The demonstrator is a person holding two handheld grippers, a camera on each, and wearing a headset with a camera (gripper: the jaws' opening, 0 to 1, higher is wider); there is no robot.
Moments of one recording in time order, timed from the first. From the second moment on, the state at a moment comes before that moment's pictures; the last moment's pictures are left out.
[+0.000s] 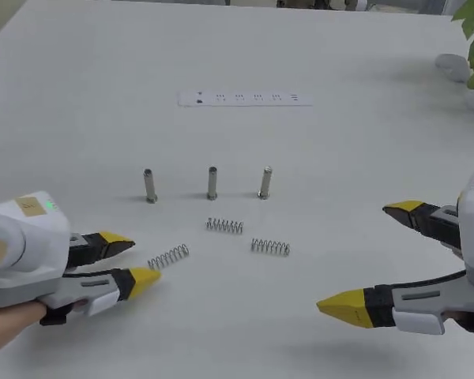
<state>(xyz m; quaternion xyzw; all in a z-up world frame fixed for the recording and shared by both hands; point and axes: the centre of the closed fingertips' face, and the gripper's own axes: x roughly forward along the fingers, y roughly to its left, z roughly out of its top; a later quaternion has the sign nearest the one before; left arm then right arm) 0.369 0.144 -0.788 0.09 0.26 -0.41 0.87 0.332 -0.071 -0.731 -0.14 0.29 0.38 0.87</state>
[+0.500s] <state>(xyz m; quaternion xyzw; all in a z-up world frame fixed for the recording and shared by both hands) 0.370 0.138 -0.803 0.09 0.27 -0.41 0.86 0.329 -0.073 -0.731 -0.14 0.29 0.37 0.87</state>
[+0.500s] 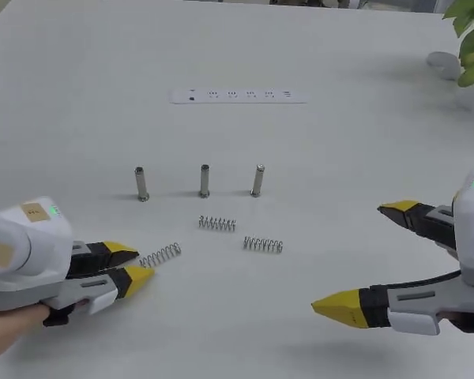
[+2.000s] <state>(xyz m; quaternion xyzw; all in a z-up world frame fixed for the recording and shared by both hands) 0.372 0.136 -0.797 0.10 0.26 -0.42 0.87 0.326 -0.073 -0.733 -0.14 0.30 0.38 0.87</state>
